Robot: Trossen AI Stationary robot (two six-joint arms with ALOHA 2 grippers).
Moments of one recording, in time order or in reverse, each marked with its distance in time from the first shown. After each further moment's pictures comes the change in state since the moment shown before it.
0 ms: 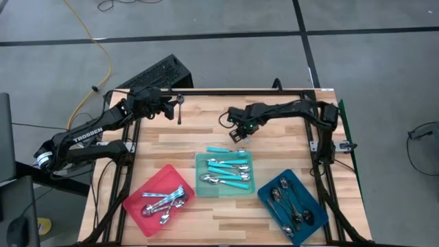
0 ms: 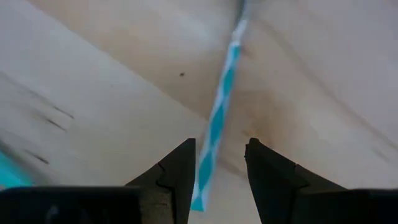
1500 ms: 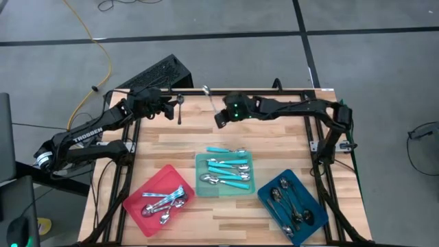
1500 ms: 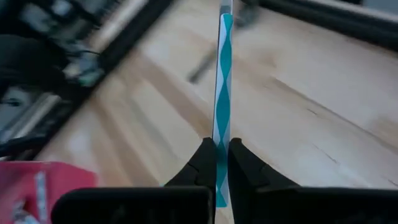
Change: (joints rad) left arm 0.000 0.000 0.000 -0.001 0.001 0.000; right arm 0.012 -0.157 0.002 0.617 -0.072 -0.054
